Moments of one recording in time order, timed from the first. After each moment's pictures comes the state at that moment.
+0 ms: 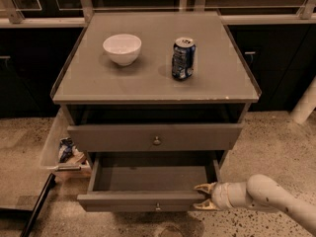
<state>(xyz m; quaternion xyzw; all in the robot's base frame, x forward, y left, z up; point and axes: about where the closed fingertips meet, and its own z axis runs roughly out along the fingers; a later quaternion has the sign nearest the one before) 0.472 -0.179 0.398 -0.68 0.62 0.14 0.37</state>
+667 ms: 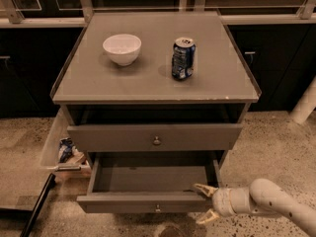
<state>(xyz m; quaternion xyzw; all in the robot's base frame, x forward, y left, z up) 0.442 -0.177 0.396 -0.68 0.61 0.18 0.37</state>
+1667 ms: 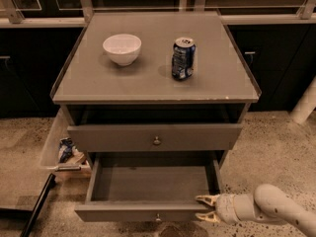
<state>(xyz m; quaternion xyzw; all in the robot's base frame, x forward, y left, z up) 0.417 -0.183 0.402 -0.69 0.60 0.18 0.37</state>
